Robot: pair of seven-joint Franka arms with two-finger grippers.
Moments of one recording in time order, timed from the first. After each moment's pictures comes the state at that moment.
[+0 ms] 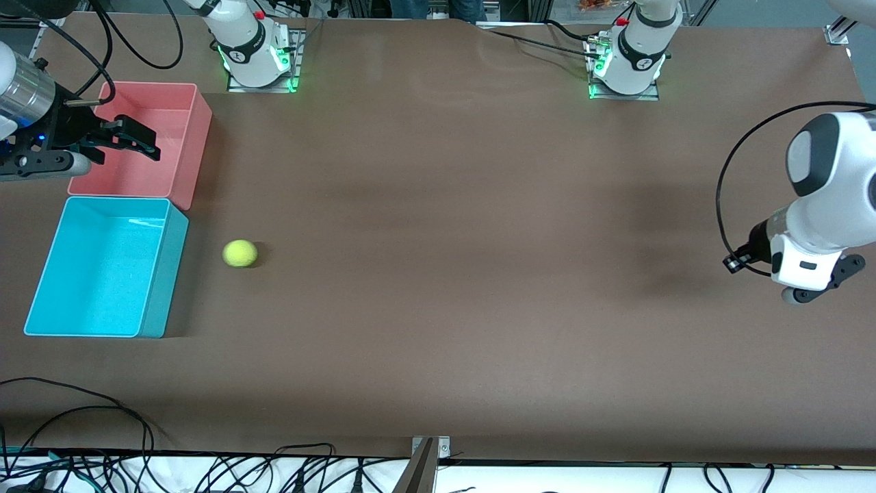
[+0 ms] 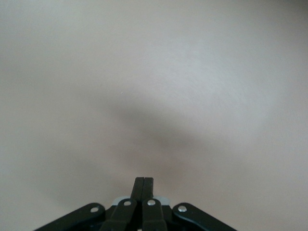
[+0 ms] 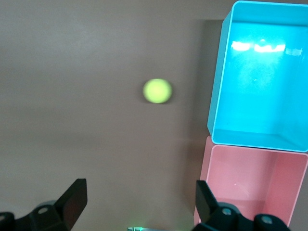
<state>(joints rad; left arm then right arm) 0.42 0.33 -0.43 -1.68 0.24 1.89 -0.52 -0.02 -0.04 0.07 -1.72 0.04 1.59 -0.02</state>
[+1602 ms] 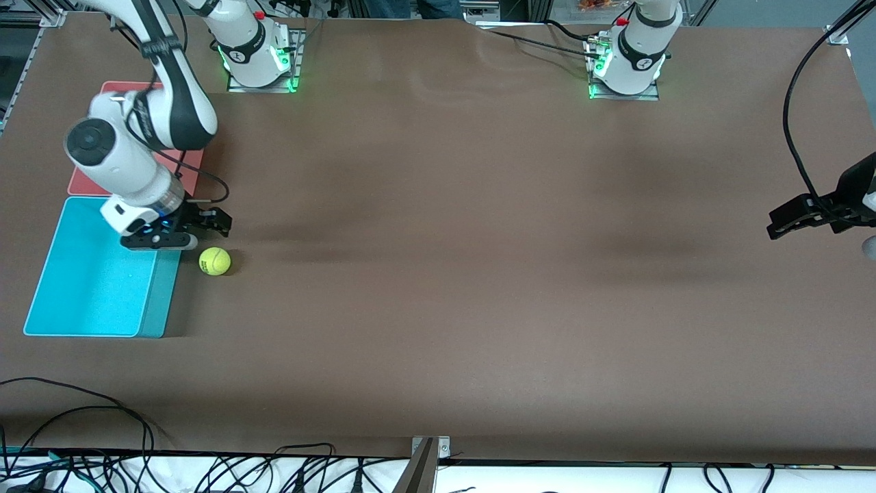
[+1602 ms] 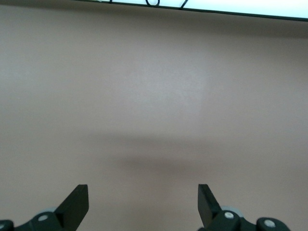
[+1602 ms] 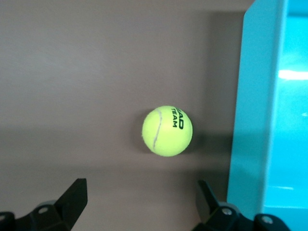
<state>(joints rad) 0.42 0.26 -0.48 -1.33 0.15 1.59 -0.16 0.00 0.18 0.04 -2.25 -0.09 2.49 0.07</state>
